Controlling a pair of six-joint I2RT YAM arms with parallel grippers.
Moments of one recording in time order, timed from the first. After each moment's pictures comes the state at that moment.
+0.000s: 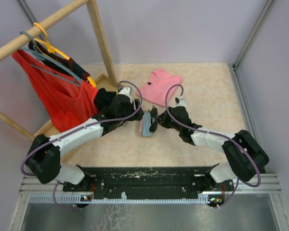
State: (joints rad) left arm -0.72 1.41 0.93 -0.08 -0.21 -0.52; right arm 0.63 1.39 0.58 0.35 0.03 0.91
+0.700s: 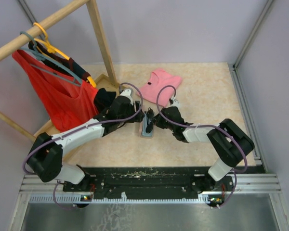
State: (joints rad) left arm -0.72 1.43 0.90 -0.04 -0.16 -0.53; right arm 0.67 1.60 0.64 0.47 0.06 0.92
